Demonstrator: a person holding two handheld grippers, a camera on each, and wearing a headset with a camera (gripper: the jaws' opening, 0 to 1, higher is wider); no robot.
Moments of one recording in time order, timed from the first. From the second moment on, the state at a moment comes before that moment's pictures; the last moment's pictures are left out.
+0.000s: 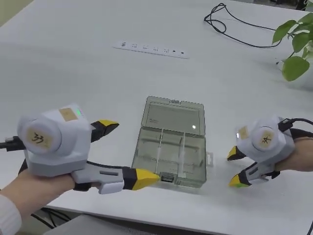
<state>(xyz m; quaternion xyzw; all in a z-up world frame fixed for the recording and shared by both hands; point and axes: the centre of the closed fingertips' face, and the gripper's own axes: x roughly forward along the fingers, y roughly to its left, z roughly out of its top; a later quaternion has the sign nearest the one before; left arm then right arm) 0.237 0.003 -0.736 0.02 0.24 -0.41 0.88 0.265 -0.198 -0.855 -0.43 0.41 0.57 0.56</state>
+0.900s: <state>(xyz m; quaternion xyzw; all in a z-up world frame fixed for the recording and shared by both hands) 0.232 -0.014 -0.738 0.02 0.24 -0.44 0.86 0.268 -0.193 -0.843 -0.41 0.40 0.55 0.60</state>
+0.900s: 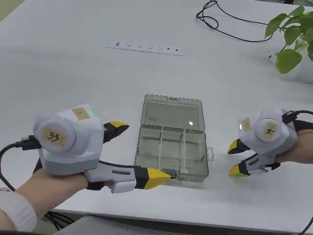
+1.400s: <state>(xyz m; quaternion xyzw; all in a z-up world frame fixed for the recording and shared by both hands) 0.248 -0.044 -0.734 -0.04 0.26 -0.45 0.85 0.278 -0.159 -0.773 -0.48 0.27 0.52 0.65</state>
